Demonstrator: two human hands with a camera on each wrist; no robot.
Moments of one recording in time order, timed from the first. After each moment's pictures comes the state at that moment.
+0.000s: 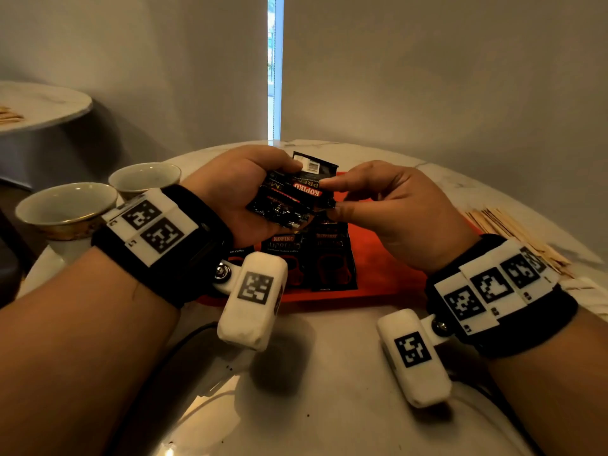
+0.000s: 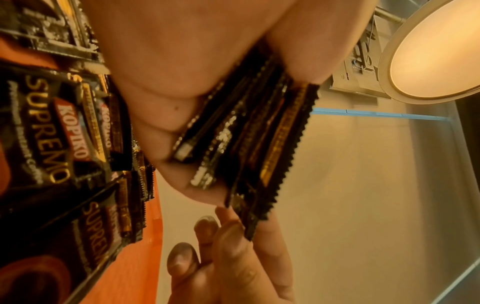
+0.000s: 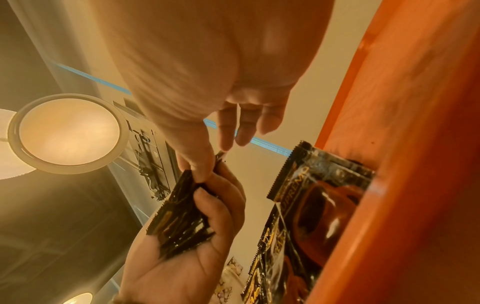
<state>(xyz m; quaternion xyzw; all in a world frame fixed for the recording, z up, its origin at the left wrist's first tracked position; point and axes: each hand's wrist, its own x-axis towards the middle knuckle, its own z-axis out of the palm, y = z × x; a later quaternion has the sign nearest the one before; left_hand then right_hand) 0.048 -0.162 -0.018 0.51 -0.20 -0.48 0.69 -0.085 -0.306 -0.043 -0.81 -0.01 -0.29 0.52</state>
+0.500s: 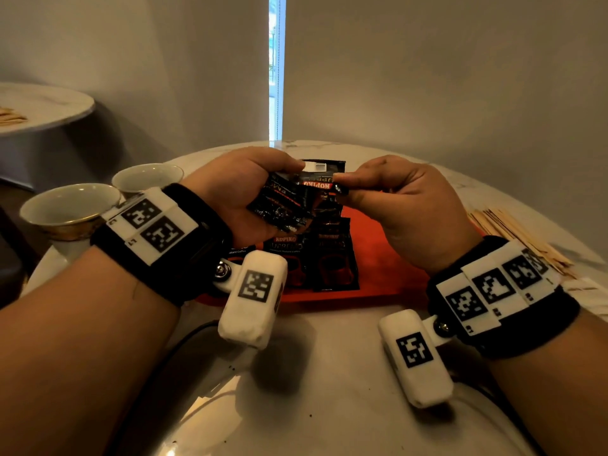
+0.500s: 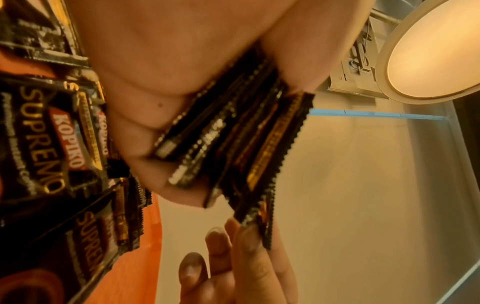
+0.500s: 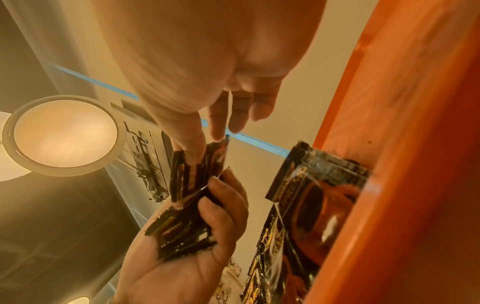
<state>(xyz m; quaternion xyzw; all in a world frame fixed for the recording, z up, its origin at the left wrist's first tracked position) 0.054 -0.162 -0.021 0.51 -0.19 -0.50 0.68 -0.080 -0.309 -0.047 -0.79 0.02 -0.35 0.51</state>
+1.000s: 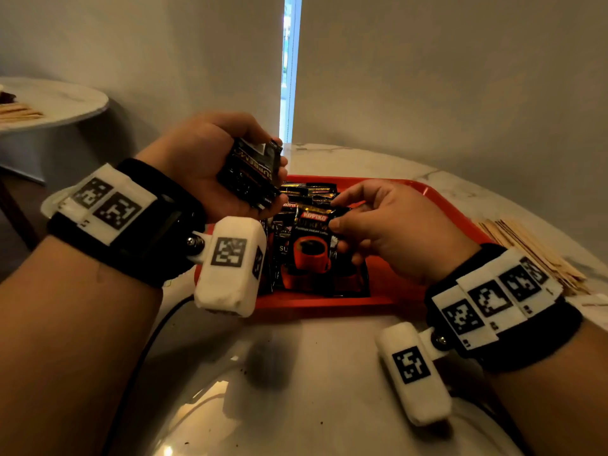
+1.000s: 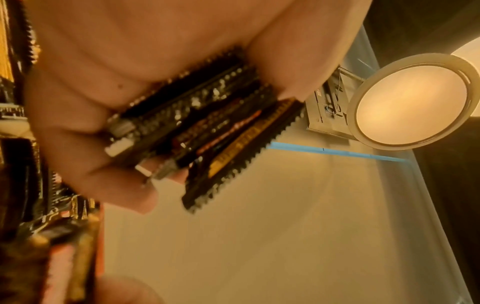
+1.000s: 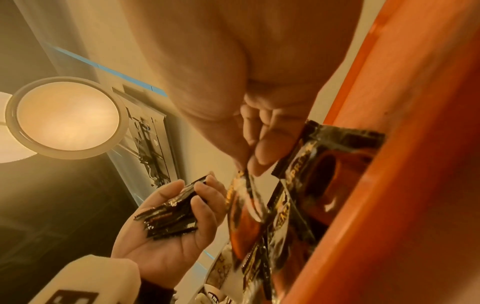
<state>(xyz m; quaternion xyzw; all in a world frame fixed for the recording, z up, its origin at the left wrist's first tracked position) 0.080 -0.130 0.006 0.54 -0.19 -0.45 0.69 -0.070 -0.299 -0.046 -0.79 0.15 -0.16 0.57</state>
